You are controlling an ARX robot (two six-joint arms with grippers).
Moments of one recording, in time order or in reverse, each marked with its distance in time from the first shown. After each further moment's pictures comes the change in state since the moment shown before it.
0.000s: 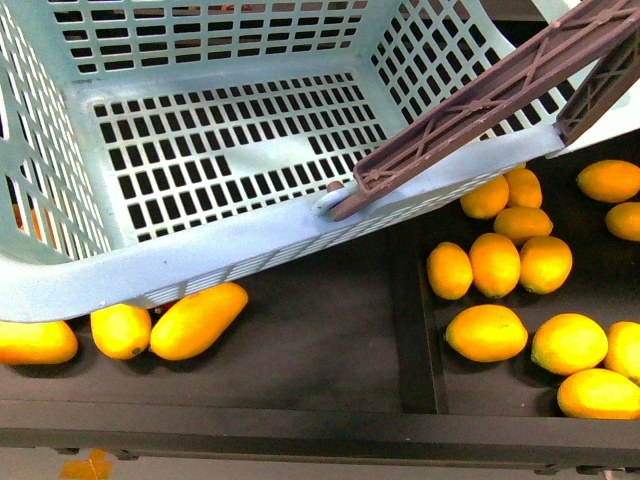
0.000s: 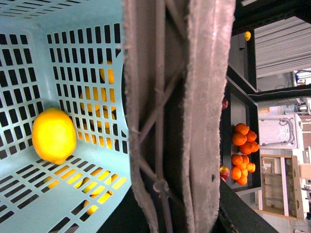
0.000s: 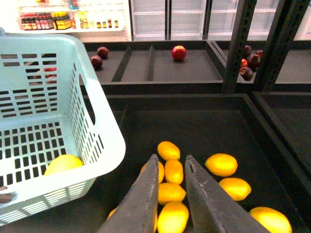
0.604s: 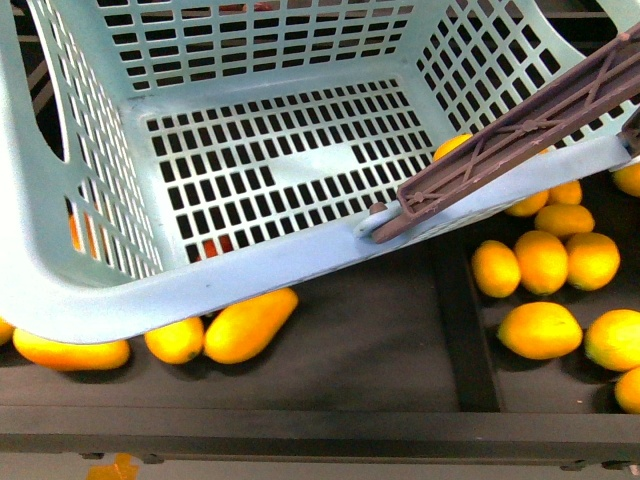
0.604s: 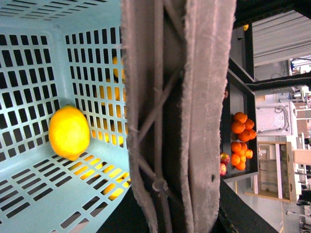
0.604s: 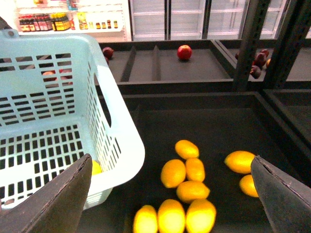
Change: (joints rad) left arm -0.012 0.000 0.000 0.000 0.022 -0.012; right arm -0.001 -0.003 -0.001 -0.001 0.003 0.000
